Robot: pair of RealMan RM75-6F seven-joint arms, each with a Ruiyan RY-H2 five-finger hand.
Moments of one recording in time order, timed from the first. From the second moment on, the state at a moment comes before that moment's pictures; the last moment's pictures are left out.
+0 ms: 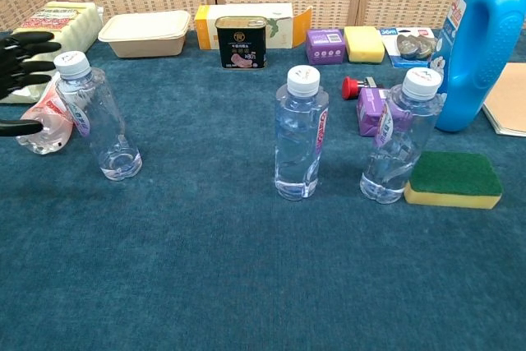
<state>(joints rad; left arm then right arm) -0.43 -1.54 0.01 -0.99 1.65 1.31 -1.20 0.09 -1.01 -0.11 -1.62 -1.87 1.64 0.43</state>
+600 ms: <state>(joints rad) -0.56 -1.67 0.00 -0.95 1.63 1.16 -1.17 0.09 -1.00 -0.11 -1.62 -1.87 1.65 0.44</state>
